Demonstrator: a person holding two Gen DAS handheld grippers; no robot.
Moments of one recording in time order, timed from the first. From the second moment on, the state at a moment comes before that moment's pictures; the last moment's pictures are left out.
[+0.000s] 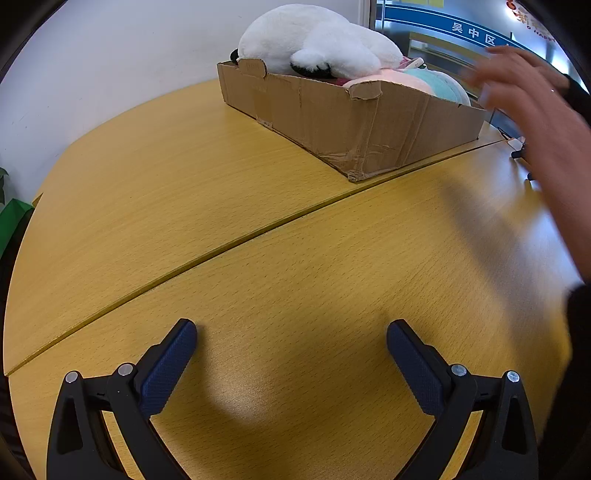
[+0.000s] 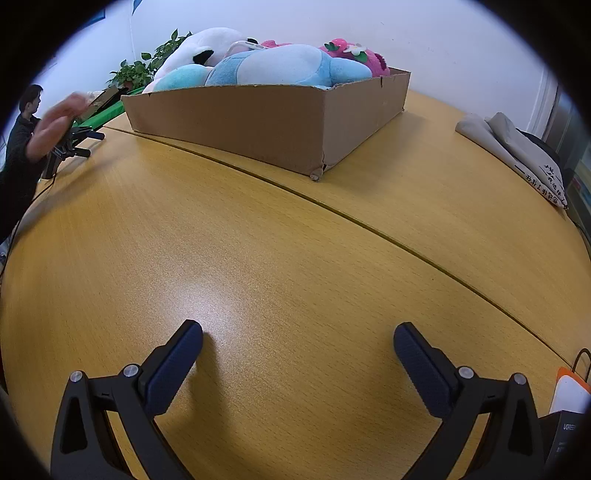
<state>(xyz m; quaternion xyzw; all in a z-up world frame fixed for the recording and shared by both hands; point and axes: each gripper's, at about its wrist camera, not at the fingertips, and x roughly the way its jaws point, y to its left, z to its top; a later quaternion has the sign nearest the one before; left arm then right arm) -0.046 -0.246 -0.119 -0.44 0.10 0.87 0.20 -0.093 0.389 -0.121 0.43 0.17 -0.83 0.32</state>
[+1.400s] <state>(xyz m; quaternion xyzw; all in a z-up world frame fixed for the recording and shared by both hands) -0.051 -0.245 -0.119 -0.44 0.10 0.87 0.20 -0.093 0.382 -0.123 0.43 0.17 -0.83 0.32</state>
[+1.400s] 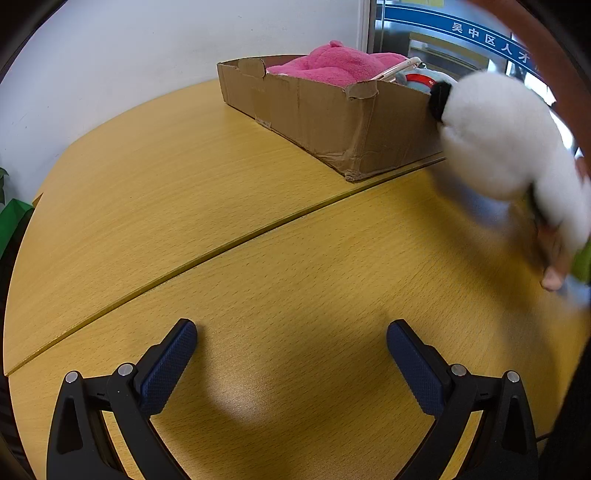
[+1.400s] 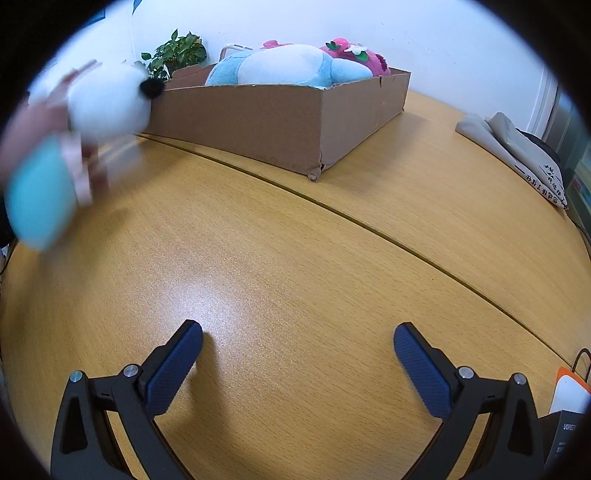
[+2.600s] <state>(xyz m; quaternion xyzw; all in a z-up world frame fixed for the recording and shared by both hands) -0.052 -0.246 -0.119 -0.44 0.10 0.87 0.20 -0.090 0.378 -0.123 0.43 0.17 -0.83 0.32</state>
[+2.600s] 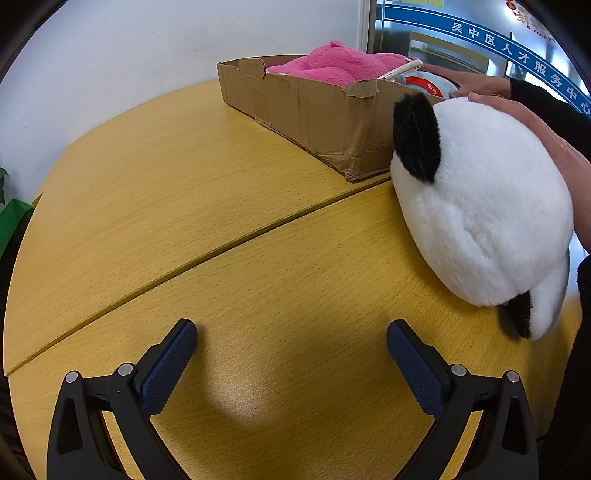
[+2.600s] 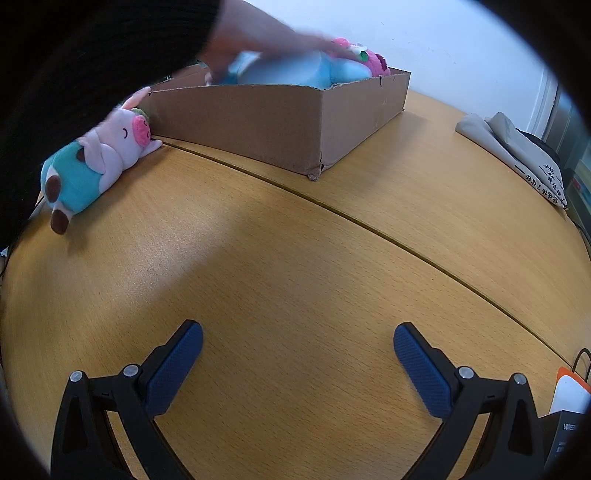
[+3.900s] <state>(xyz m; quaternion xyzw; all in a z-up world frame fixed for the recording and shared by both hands) -0.059 -0.248 -0.123 -0.44 0.10 0.87 0.20 -0.090 0.374 -0.121 0.43 0.16 -0.83 0.32</state>
